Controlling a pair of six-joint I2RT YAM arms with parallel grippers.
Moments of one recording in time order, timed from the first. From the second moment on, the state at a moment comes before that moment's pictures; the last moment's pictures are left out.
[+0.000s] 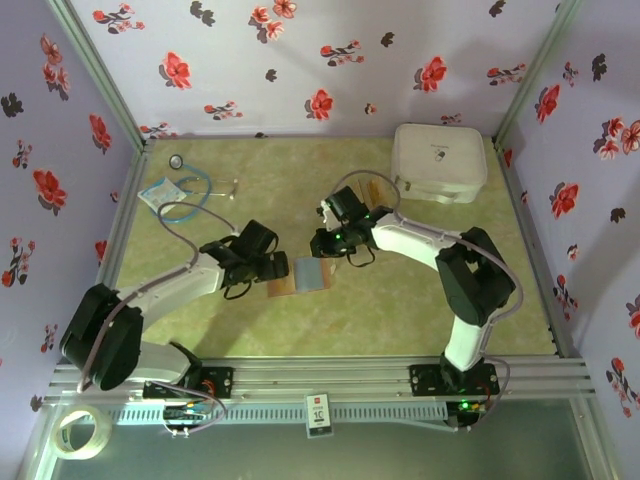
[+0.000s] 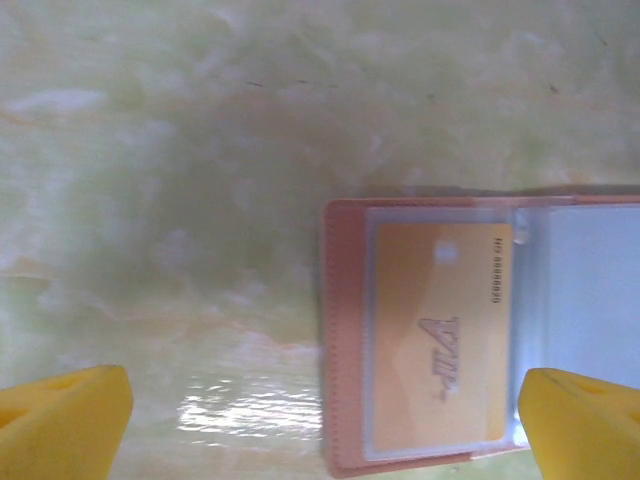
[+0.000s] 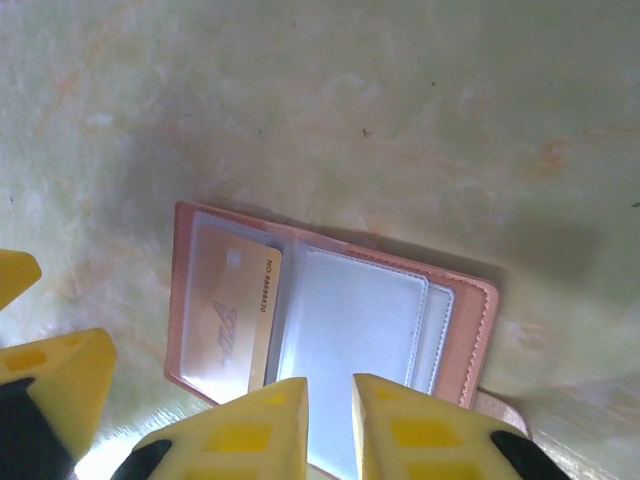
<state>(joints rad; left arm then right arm) -0.69 1.38 0.80 -0.56 -0.17 -0.77 0.69 1.81 1.20 -0.43 -0.39 0.50</state>
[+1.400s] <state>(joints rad) -0.81 1.59 0.88 -0.46 -0.17 -0.81 0.71 1.98 1.20 -0.31 -0.47 0.54</state>
